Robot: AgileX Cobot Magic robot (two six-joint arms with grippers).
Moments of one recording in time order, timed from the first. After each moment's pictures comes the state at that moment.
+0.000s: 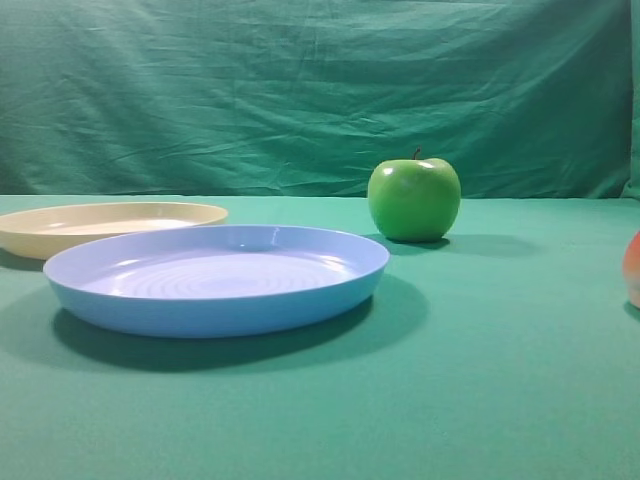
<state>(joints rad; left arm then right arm) 0.05 -0.02 0.01 0.33 0.38 -0.33 0.25 1.17 -0.55 0.23 0.54 -0.47</state>
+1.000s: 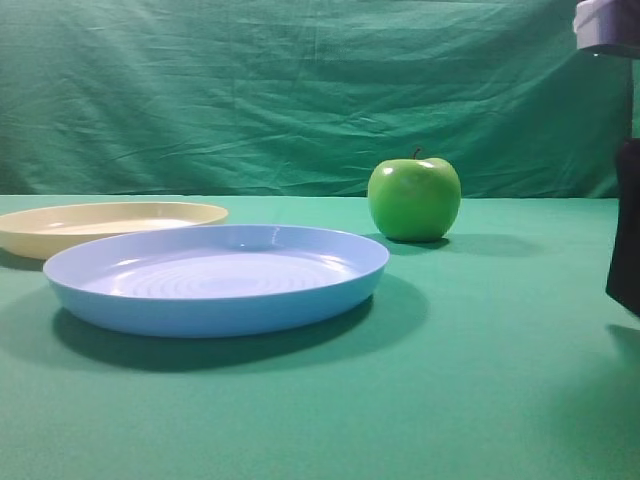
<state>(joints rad) 0.05 -0.02 0.01 0.33 0.38 -0.33 0.34 1.49 -0.56 0.25 0.36 -0.47</state>
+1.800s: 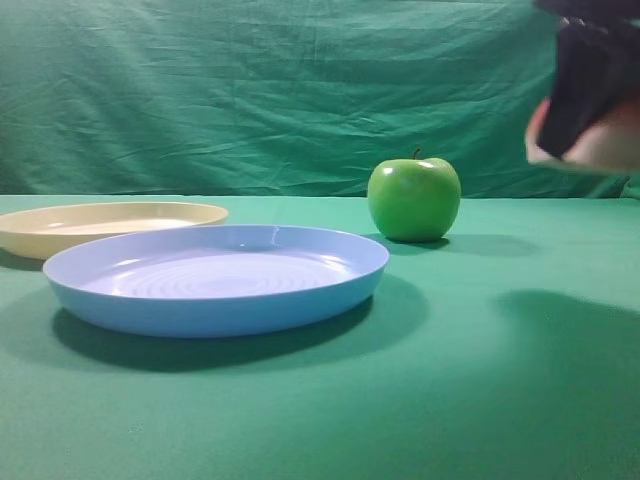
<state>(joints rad) 0.05 -0.02 0.01 0.33 0.38 -0.33 0.41 1.53 -0.99 0.26 0.57 -0.47</state>
